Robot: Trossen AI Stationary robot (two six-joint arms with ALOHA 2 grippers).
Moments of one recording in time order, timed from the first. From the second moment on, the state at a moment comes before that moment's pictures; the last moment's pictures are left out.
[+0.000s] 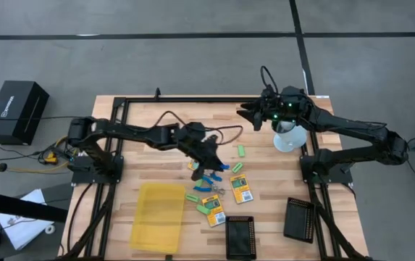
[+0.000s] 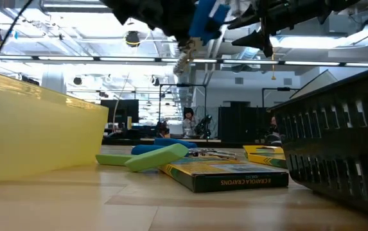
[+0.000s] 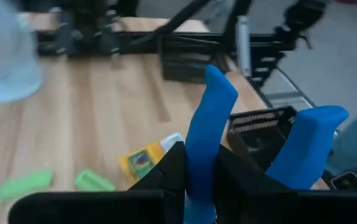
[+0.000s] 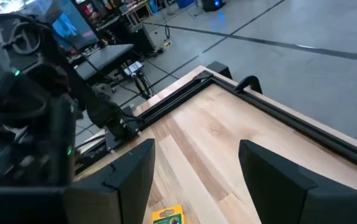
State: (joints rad) left arm 0.04 1.69 1.21 -0.02 0.42 0.05; right arm -0.44 1.07 0.84 -0.01 -0.16 0.42
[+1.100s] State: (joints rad) left arm -0.25 2.09 1.67 -0.03 0.52 0.31; right arm -0.47 1.07 0.84 -0.01 -0.16 0.43
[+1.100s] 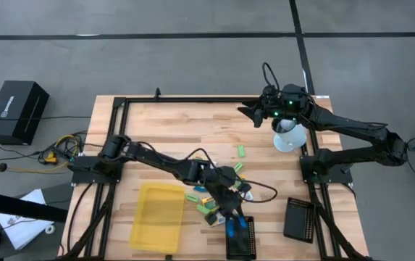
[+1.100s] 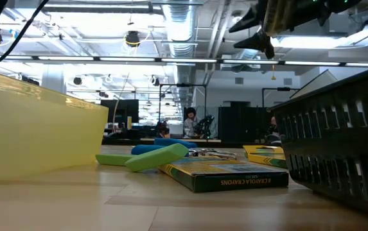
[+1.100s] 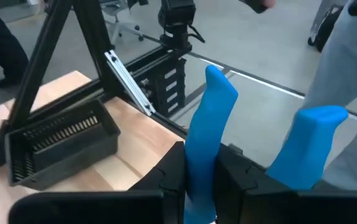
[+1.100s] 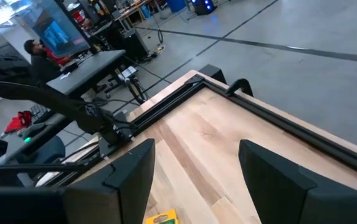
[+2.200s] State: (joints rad) left arm -0.32 2.34 1.82 -0.02 0.50 0.31; right arm -0.45 1.07 0.84 0.00 -0.16 0.34
